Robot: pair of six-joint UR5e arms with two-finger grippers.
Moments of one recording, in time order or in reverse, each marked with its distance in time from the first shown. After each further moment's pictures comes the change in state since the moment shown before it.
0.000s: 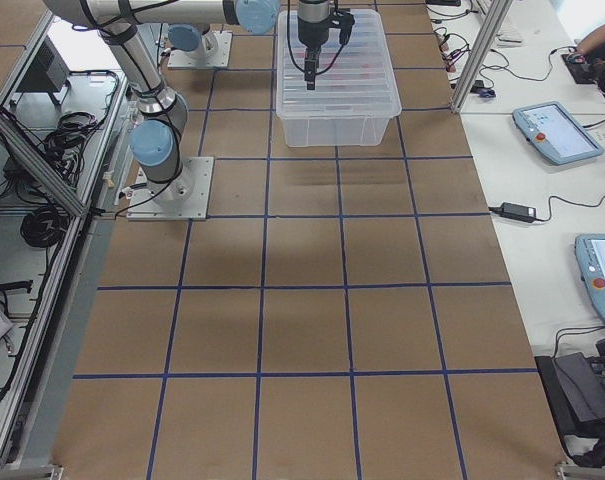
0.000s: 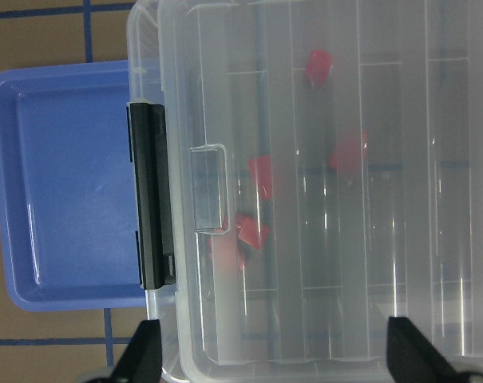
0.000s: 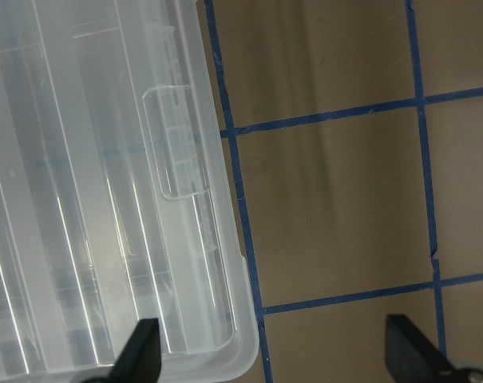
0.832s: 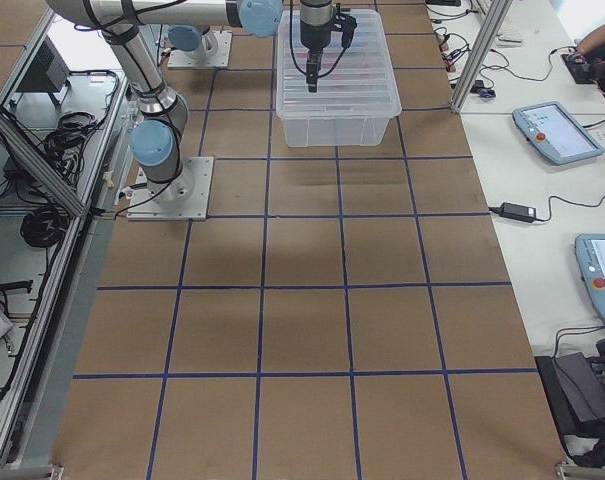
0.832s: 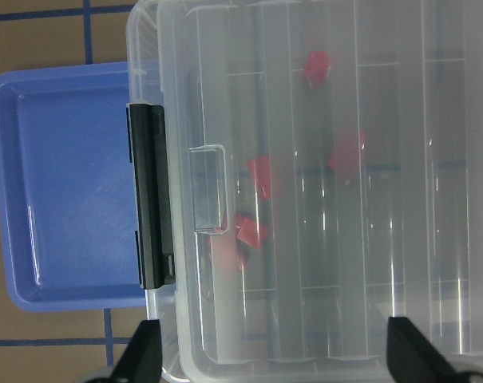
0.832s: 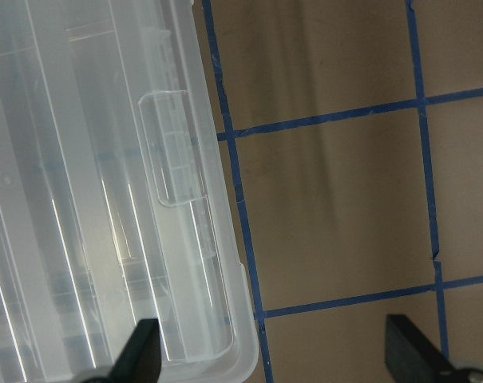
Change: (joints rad) left arm 0.006 -0.001 -0.001 -0.004 -0.016 0.001; right arm -0.006 0.023 0.004 -0.008 0.002 0.003
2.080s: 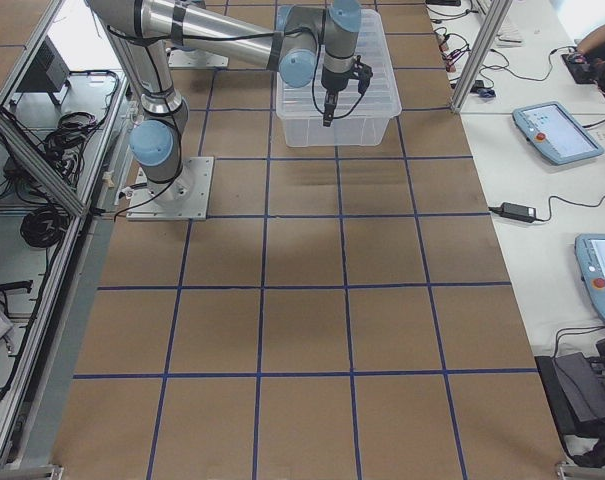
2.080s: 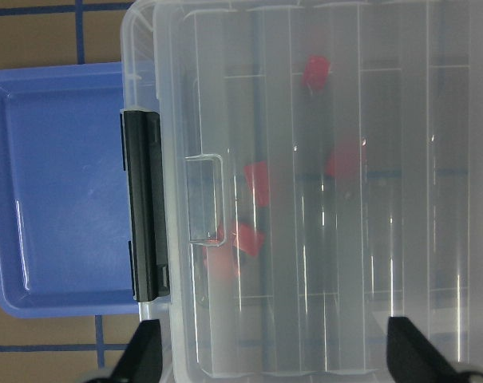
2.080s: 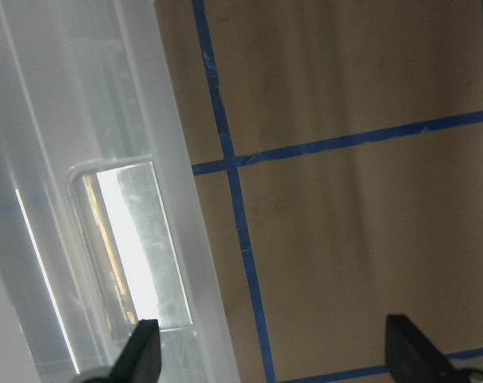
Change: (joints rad) left arm 0.004 -0.022 0.009 0.007 -0.006 -0.001; right arm 0.002 0.202 0.088 -0.215 0.004 0.017
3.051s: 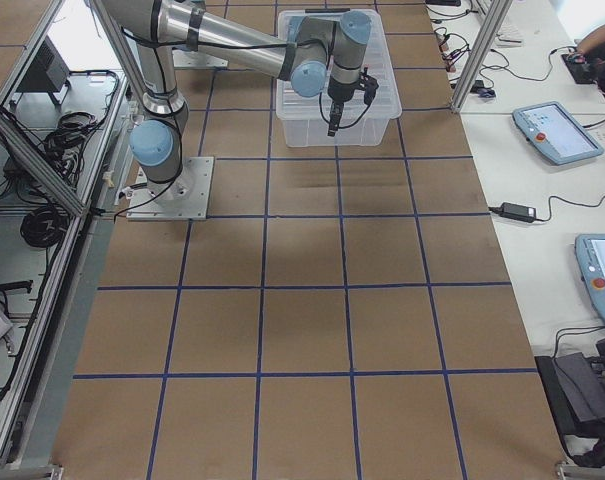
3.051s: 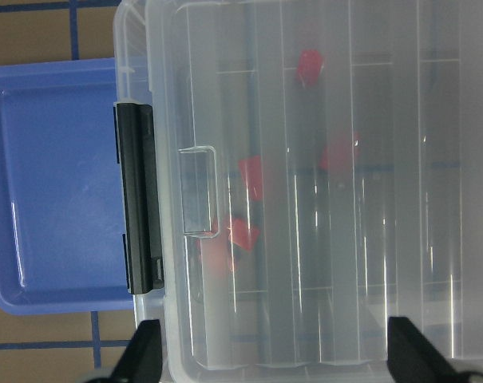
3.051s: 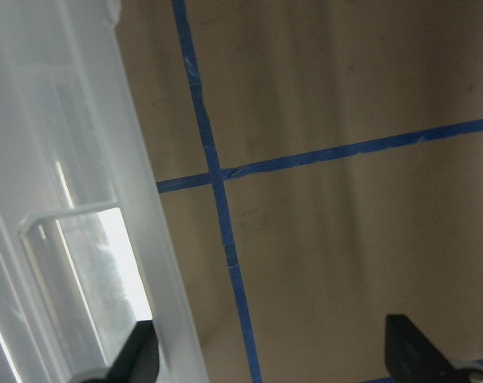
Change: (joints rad) left arm -0.004 0.013 -0.009 0.000 -0.008 0.001; right arm -0.004 0.062 -0.018 -0.007 -0.071 -0.008
